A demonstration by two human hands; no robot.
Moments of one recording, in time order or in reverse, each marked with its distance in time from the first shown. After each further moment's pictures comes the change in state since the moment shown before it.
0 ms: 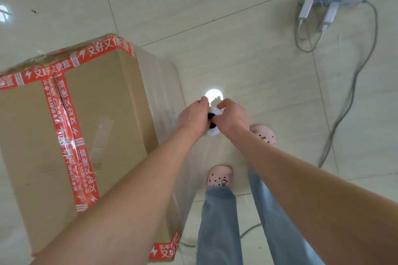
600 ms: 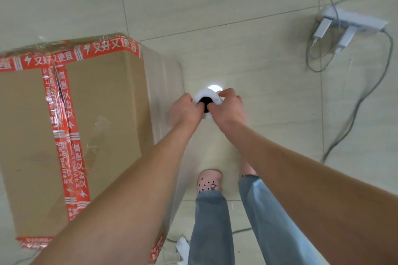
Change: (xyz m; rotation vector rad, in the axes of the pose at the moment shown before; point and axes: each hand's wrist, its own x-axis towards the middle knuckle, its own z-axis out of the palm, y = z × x) left_hand 0.034 -0.007 -0.020 -0.580 0.168 -0.467; right_hand 0.026 -0.048 -0.019 0.053 0.020 -0.045
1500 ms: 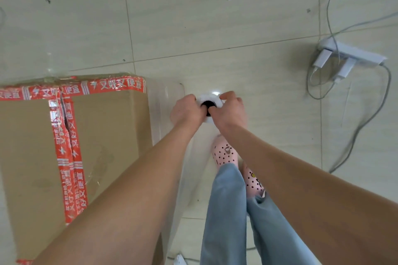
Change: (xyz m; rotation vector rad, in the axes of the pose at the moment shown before) left_hand 0.052 0.066 -0.041 0.233 -0.015 0.058; right_hand 0.050 -0.063 -0.024 -0.068 0.019 -0.030
